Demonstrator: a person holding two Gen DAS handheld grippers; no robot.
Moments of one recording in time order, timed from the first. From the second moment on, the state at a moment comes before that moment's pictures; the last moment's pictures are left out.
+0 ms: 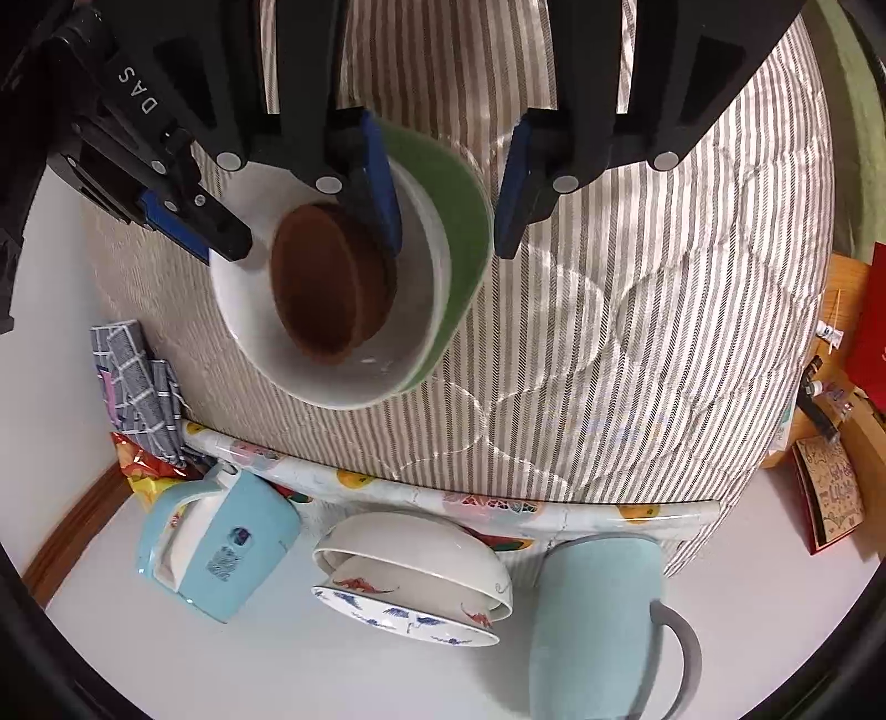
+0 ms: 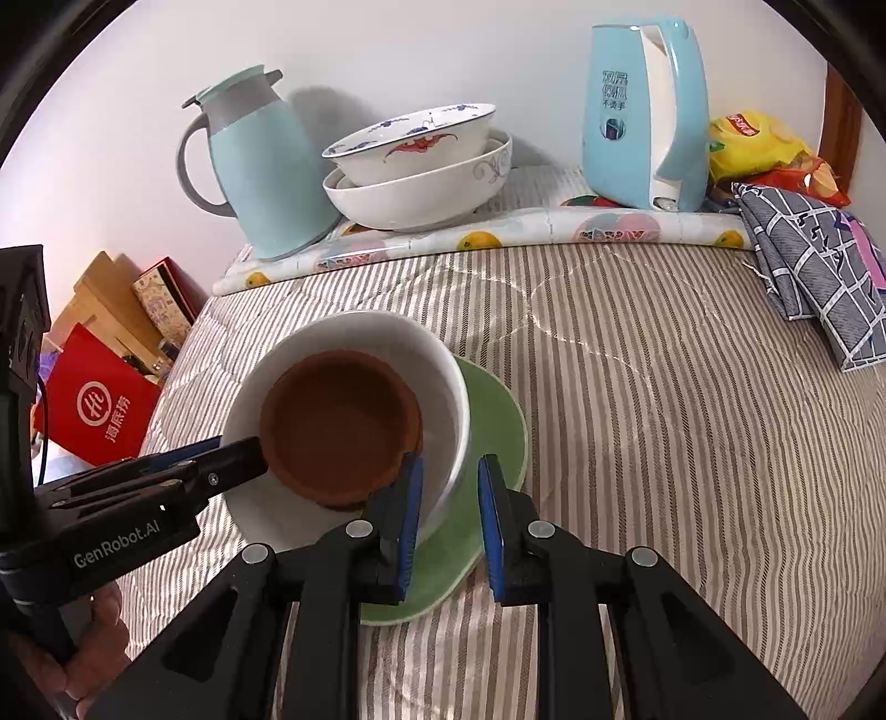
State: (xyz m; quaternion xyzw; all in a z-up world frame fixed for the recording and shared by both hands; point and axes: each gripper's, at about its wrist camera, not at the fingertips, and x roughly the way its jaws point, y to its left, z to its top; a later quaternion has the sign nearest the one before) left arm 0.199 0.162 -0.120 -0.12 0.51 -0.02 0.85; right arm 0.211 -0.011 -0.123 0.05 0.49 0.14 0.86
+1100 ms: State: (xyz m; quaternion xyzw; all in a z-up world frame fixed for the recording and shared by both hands) left arm 0.040 0.055 -0.025 -0.07 0.38 -0.01 0.92; right arm 0.042 -0.126 -0.030 0.03 0.40 0.02 0.91
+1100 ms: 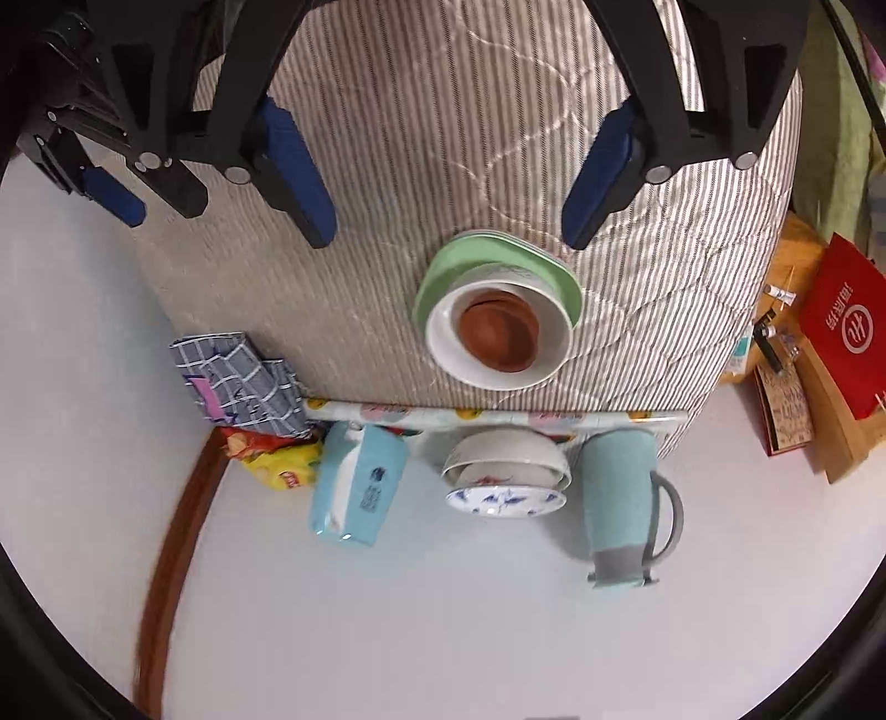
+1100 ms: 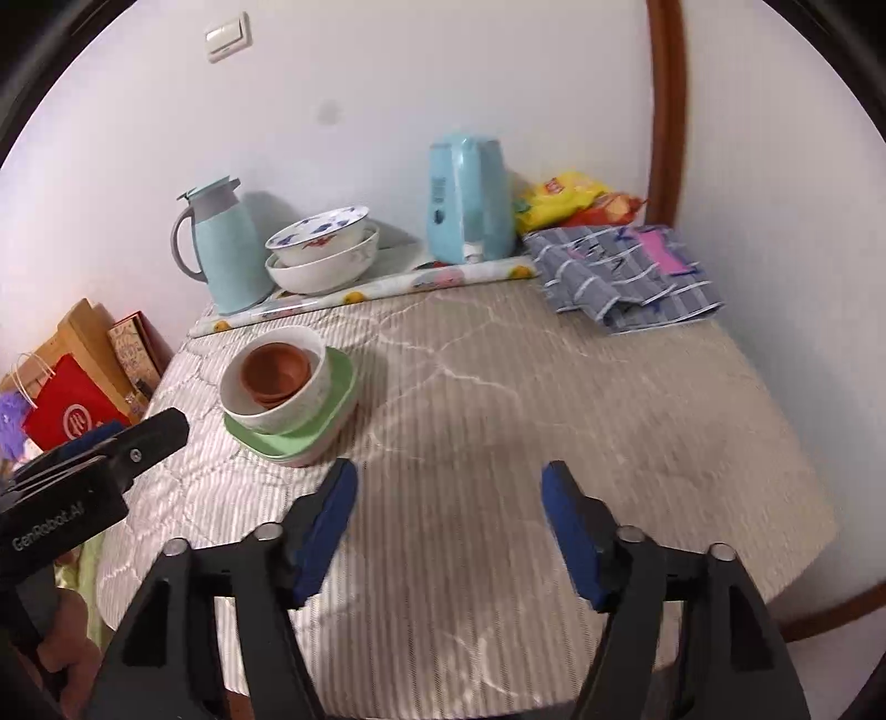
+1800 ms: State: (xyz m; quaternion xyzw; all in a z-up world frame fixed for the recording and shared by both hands) left arm -0.007 0.023 -0.012 -0.04 0.35 0.01 0.93; right arm -0.018 -0.155 -0.005 0.01 0.37 -0.02 0.93
